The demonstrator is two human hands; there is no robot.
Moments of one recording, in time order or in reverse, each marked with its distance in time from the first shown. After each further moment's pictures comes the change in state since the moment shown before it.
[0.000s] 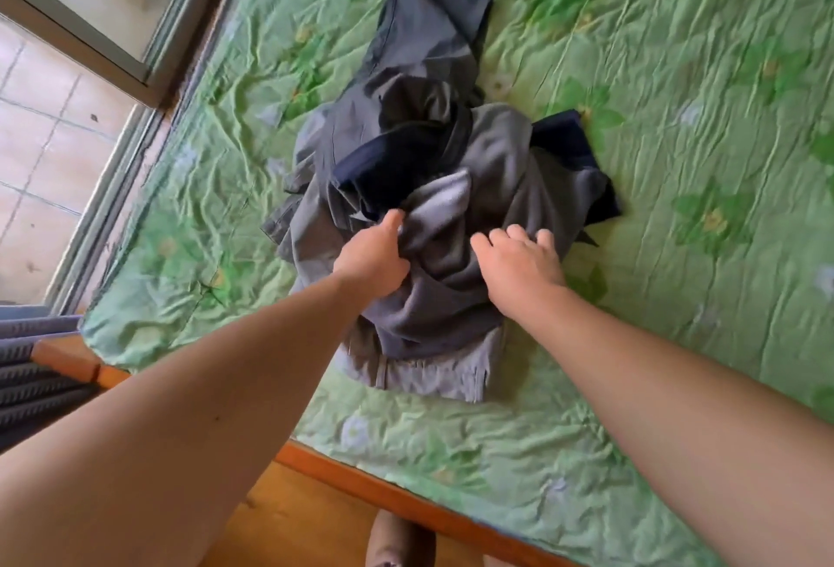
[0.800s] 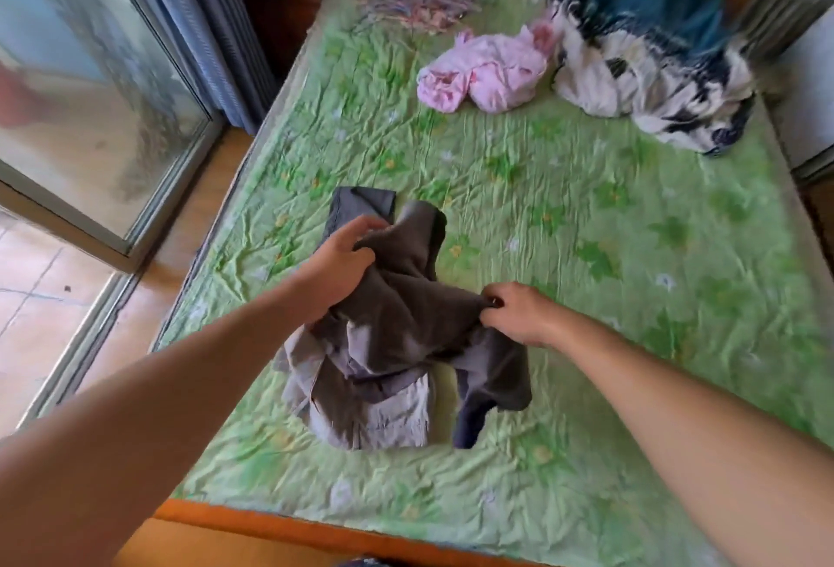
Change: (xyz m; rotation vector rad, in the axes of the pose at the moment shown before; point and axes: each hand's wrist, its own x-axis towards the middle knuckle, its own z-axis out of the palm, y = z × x) left_hand -0.157 0.129 -0.259 -0.645 0.075 0.302; right_hand -0.175 0.077 -0.259 0.741 -0.127 0.281
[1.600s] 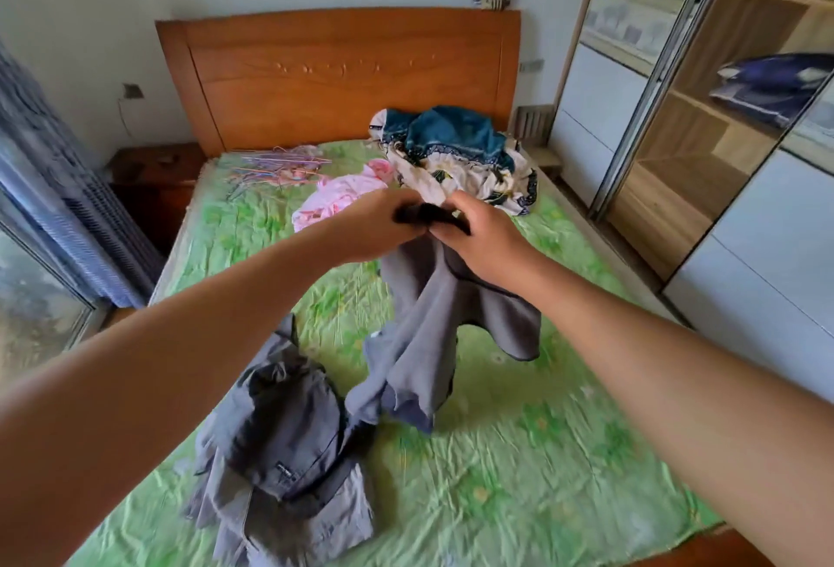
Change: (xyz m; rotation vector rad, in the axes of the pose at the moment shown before) left_hand -0.091 0.296 0.070 0.526 -0.277 0.827; right_hand -0.205 0.002 -0.160 0.165 0.936 -0.427
